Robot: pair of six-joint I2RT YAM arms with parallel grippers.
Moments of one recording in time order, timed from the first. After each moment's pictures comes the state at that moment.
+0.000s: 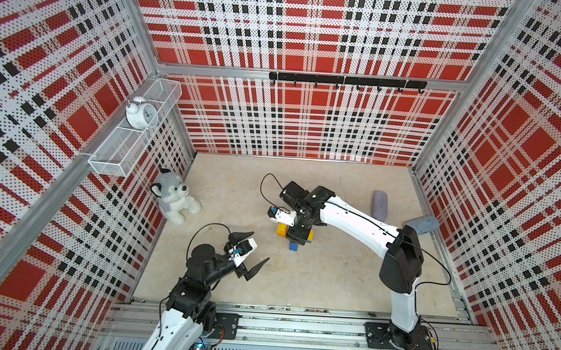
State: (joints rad) left arm -0.28 0.34 0.20 -0.11 0.56 0.40; right arm 0.87 1.96 1.79 -1.11 -0.05 -0.40
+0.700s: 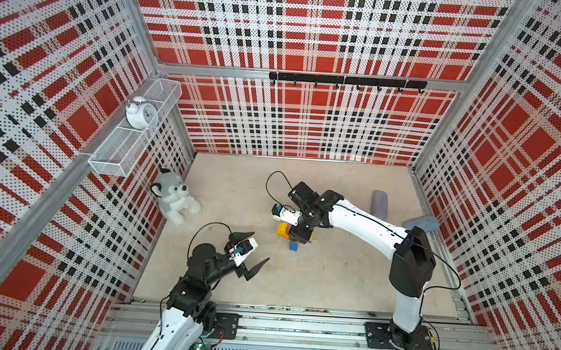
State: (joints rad) left arm -0.28 0.36 0.20 -0.11 0.56 0.40; right arm 0.84 1.92 1.66 -0.95 -0.15 -0.39
